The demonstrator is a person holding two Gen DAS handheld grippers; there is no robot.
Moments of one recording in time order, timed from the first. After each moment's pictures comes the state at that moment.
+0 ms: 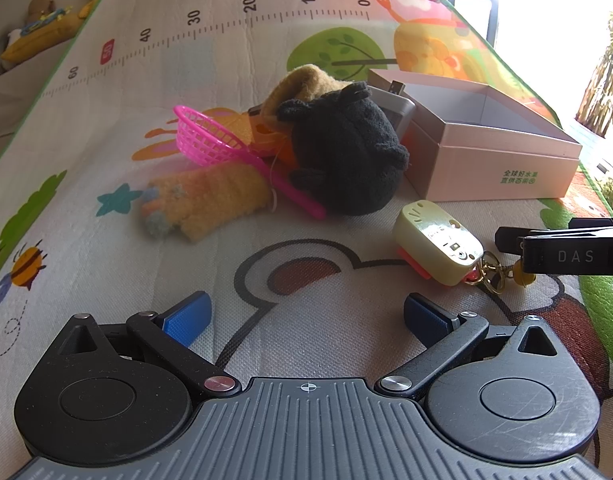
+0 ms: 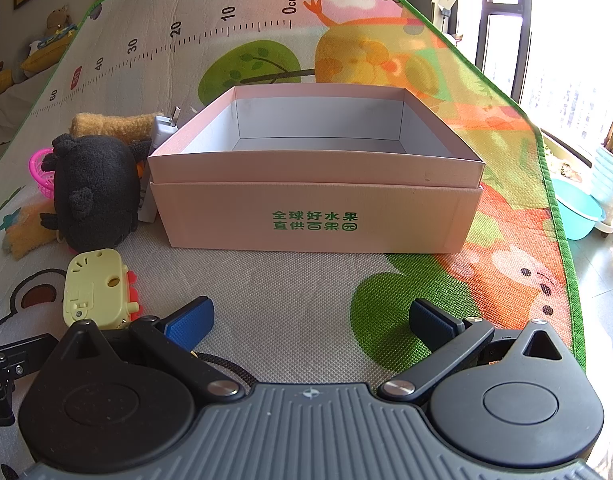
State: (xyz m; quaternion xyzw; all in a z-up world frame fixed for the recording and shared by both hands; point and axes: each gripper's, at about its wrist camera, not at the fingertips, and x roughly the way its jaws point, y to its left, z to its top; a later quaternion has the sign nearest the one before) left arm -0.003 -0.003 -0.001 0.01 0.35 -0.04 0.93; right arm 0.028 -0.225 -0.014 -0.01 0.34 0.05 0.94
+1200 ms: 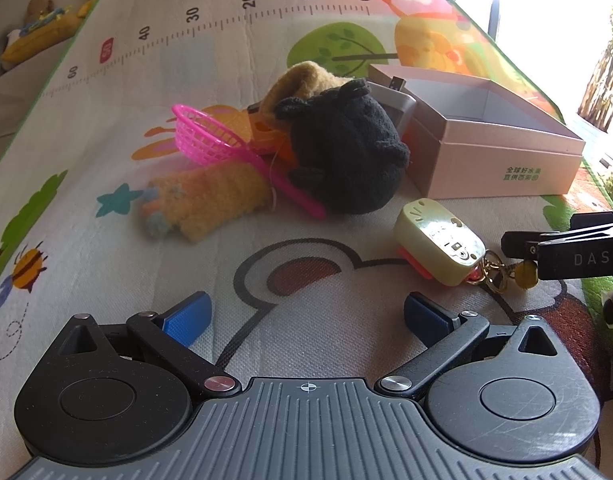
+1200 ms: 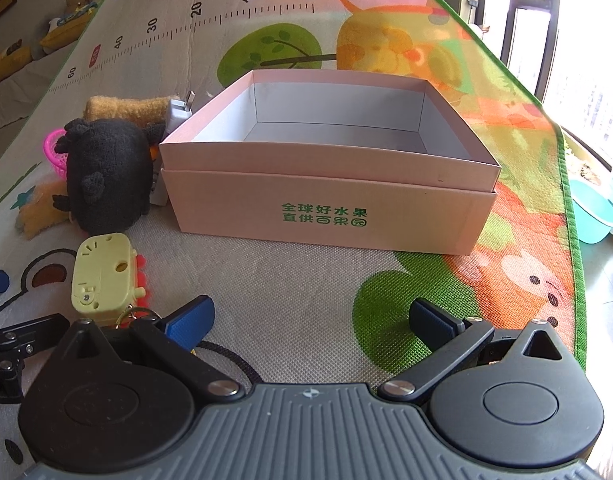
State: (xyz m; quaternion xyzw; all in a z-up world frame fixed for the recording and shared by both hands) left arm 0.002 0.001 -0.001 0.01 0.36 -0.04 0.93; right arm 0.035 -0.233 -0.004 -0.03 0.37 0.09 0.92
